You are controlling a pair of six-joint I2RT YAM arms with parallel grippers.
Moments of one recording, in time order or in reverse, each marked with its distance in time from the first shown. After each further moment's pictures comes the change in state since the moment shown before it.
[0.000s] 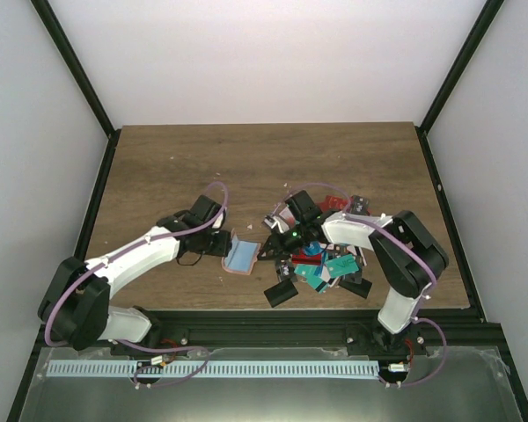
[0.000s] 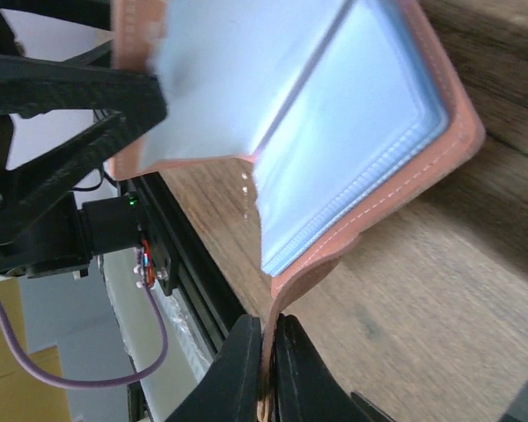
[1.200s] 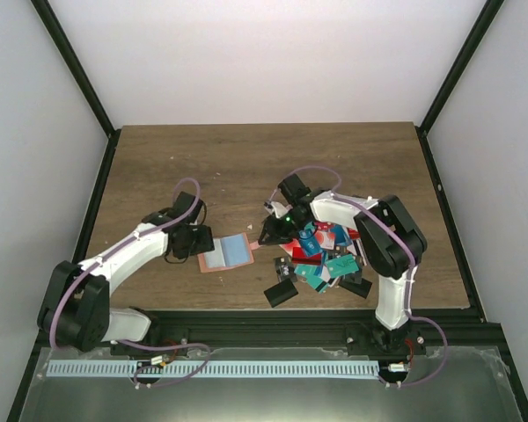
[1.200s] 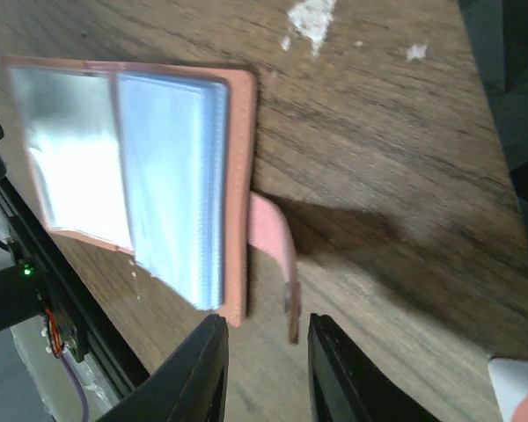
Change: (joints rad) left arm 0.172 -0.006 -0.035 -0.109 -0.023 -0.216; right arm -0.044 0.207 0.282 -0.262 0.203 -0.135
